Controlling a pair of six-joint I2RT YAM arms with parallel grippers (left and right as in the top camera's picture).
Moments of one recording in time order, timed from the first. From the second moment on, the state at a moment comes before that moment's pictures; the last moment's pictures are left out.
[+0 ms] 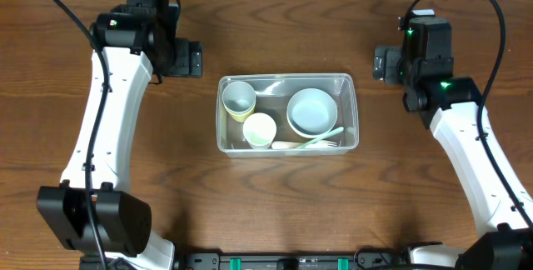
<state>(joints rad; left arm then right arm) -0.08 1.73 1.72 -1.19 -0.08 -0.07 0.13 1.48 1.19 -0.50 0.24 0.06</state>
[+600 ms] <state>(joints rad) -0.14 1.31 1.71 -1.30 -0.03 -0.07 0.13 0.90 1.19 -0.97 0.25 0.20</state>
